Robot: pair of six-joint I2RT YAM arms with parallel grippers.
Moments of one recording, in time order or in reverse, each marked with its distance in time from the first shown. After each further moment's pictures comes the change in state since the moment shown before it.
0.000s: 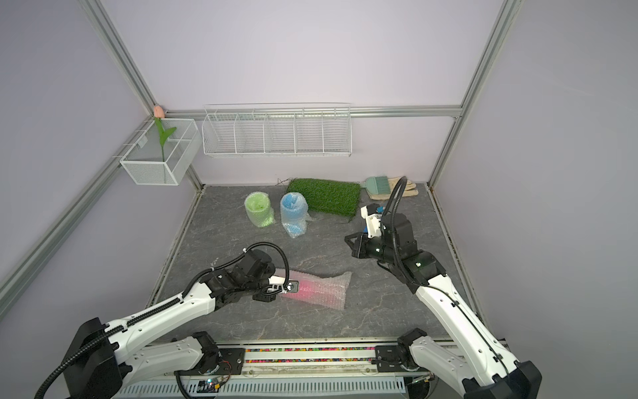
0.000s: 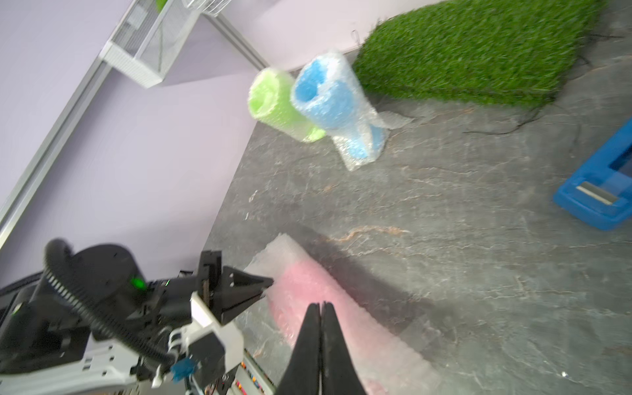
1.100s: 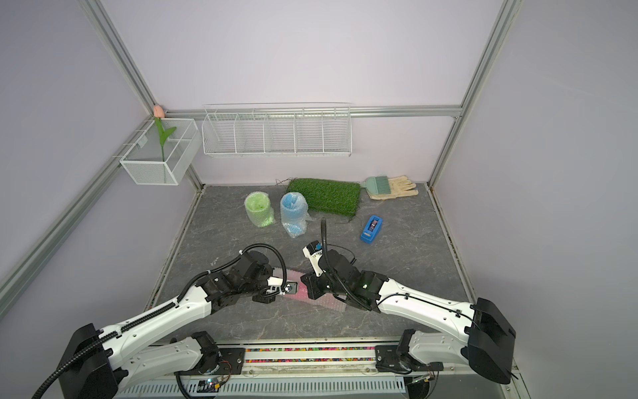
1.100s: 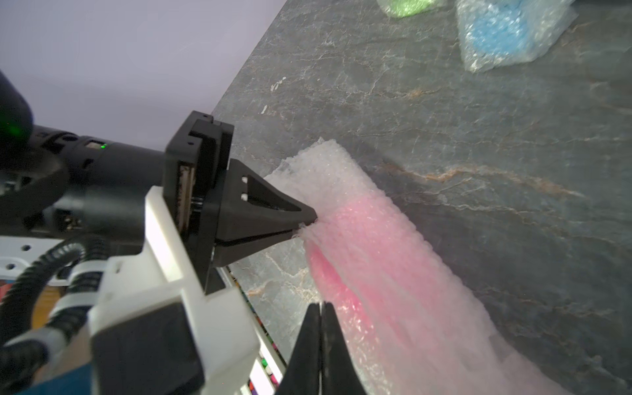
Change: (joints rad) left arm -0.001 -0.043 -0.028 0.025 0.042 0.000; right arm 0.531 0.253 -0.172 0.335 0.300 0.007
